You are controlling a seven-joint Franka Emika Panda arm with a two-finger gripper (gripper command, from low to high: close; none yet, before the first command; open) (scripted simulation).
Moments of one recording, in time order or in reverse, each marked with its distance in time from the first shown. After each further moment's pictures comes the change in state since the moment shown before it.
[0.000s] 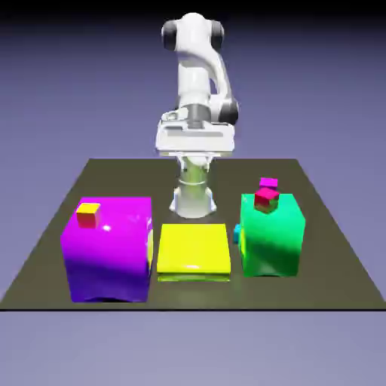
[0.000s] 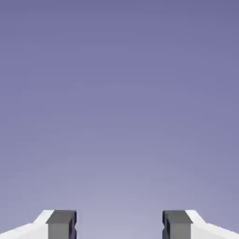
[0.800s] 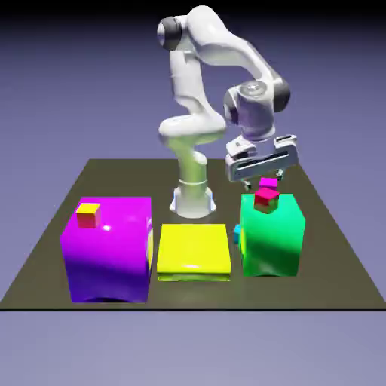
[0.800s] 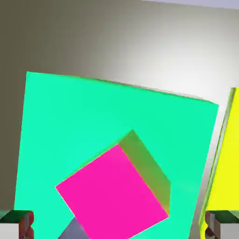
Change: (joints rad) arm 0.431 0.259 0.027 0.375 0.292 -1.044 0.203
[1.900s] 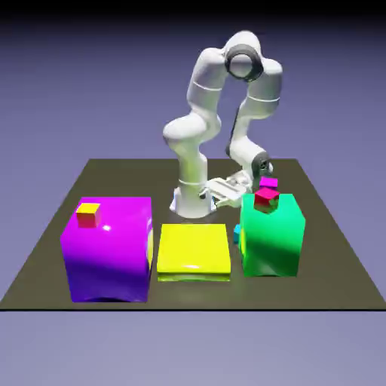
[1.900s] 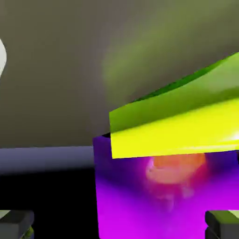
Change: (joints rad) arm 0.303 0.583 0.561 -0.474 -1.215 -0.175 0.035
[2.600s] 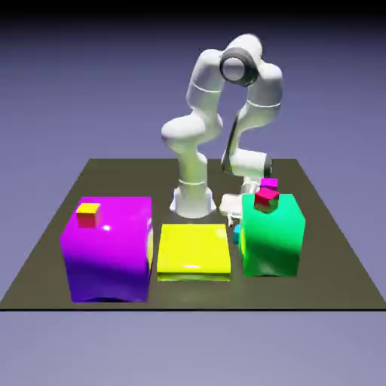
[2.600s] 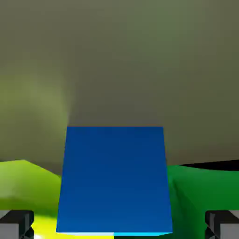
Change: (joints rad) arm -0.082 0.184 -0.123 0.069 -0.838 0.059 -0.074
